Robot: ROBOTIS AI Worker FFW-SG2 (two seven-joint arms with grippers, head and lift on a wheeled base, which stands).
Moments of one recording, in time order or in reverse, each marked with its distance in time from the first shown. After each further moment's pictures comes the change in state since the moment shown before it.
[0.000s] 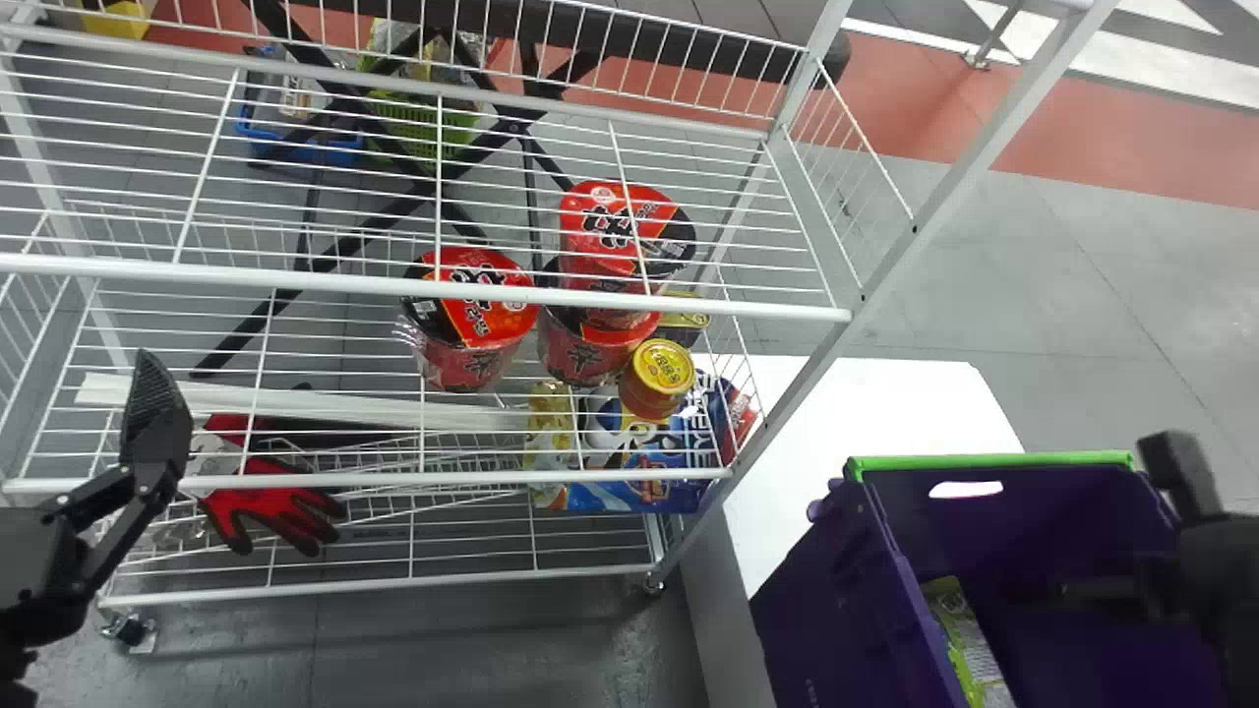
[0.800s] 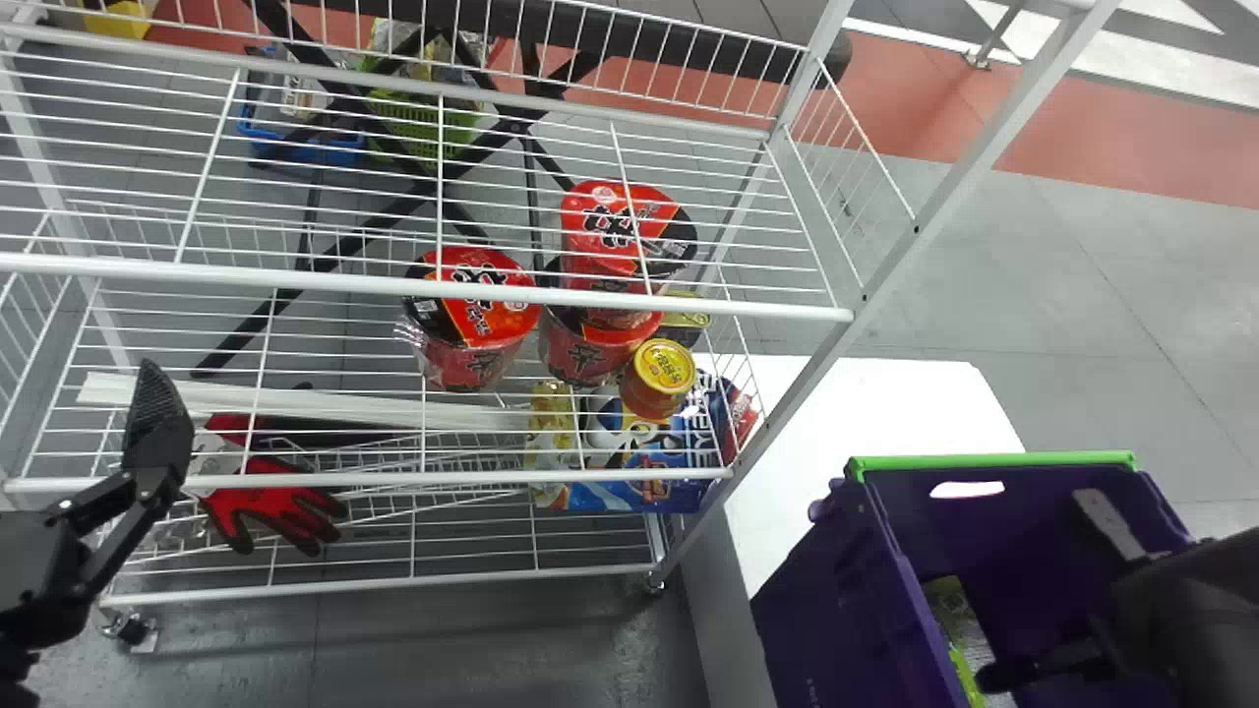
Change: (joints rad) left arm -0.006 0.006 0.004 0.011 0.028 0.020 -0.003; right arm -0.047 -0.029 0.125 0.279 0.147 -0.171 0.000
